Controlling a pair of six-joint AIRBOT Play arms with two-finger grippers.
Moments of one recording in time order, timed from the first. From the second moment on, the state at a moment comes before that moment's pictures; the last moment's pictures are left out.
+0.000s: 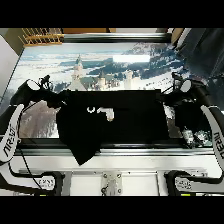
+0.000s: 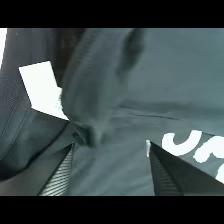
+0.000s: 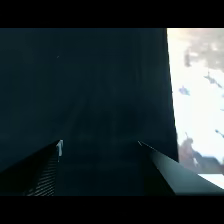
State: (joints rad) left arm 0.13 -1.56 1.23 1.11 -1.05 -1.57; right arm -0.04 -1.45 1.19 -1.36 1.02 1.64
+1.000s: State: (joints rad) left arm -0.01 -1.00 0.71 1.21 -1.02 -1.57; right arm -0.34 -0.90 0.32 -1.02 0.83 1.76
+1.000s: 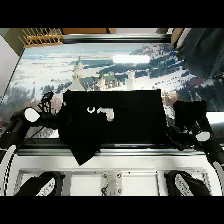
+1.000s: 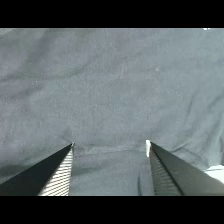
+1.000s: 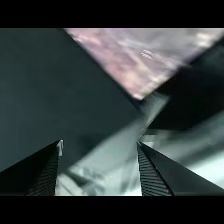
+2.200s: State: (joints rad) left arm 0.07 -0.91 0.34 1.14 -1.08 -1.69; right arm -0.24 -0.93 0.30 -1.00 0.68 1.75
